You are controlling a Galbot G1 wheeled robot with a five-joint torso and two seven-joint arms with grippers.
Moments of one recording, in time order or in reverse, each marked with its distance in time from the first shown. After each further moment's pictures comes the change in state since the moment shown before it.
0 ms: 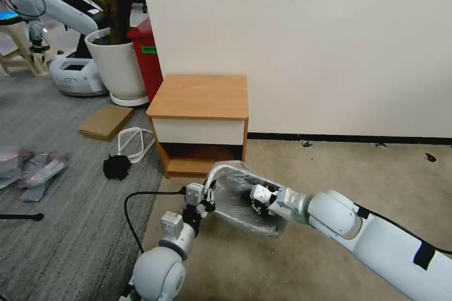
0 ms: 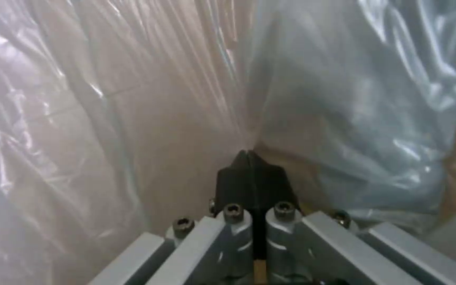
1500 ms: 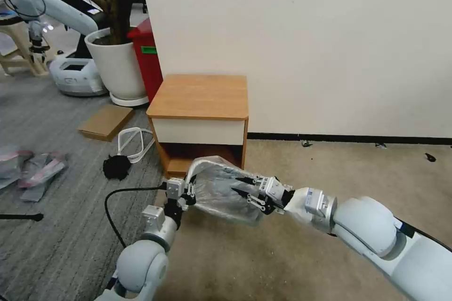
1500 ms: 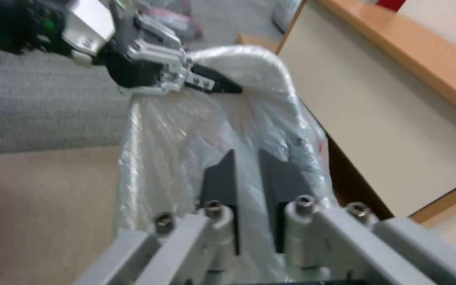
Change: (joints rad) left arm 0.001 0.036 -0.111 0.011 -0.054 -0.001 -0.007; right arm -0.203 -0.061 0.281 0.267 0.129 0.108 0.006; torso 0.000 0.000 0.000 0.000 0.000
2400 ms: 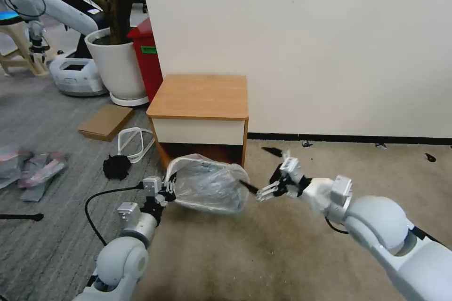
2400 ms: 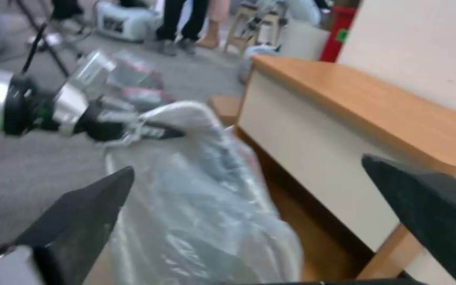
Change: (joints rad) left arm -0.006 0.044 -0.117 0.040 -0.173 -0.003 -0.004; right arm -0.159 0.088 0.199 0.001 0.104 0.147 0.001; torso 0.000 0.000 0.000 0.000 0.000
